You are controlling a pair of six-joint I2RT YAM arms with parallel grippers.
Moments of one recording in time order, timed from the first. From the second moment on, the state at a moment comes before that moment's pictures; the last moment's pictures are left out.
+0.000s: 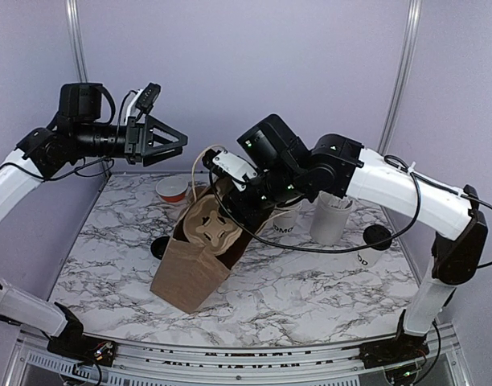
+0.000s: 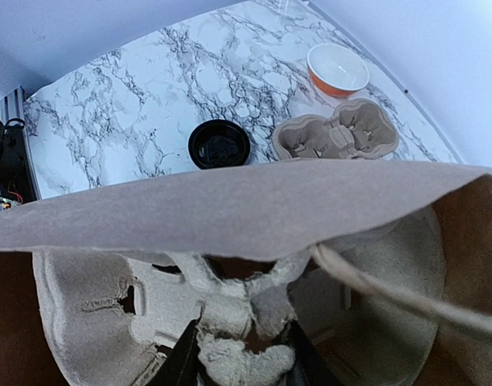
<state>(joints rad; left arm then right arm) -0.54 1.31 1.50 -0.51 0.79 -0.48 1.10 1.75 1.85 -0.85 0.09 0.03</state>
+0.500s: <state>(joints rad) -0.49 1.14 1.20 -0.55 0.39 -0.43 1.10 1.77 1.89 -0.87 0.09 0.03</state>
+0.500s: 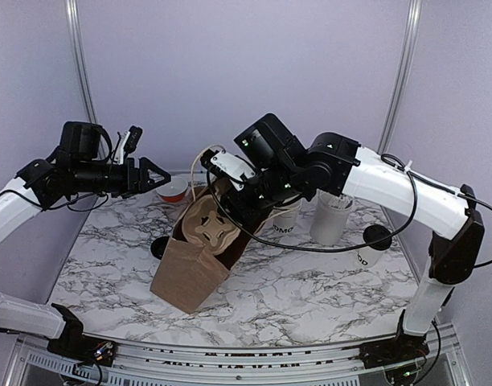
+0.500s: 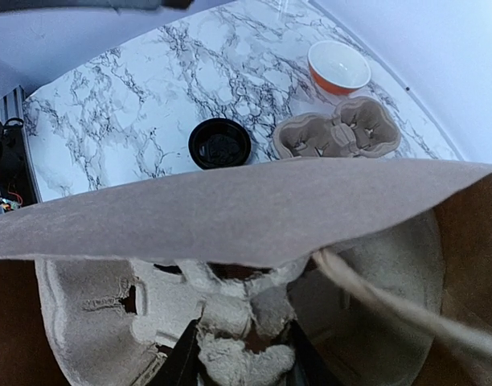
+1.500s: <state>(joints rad) -0.77 1.43 1.00 -0.46 0.26 -0.49 1.10 1.80 1.95 -1.01 0.10 0.02</state>
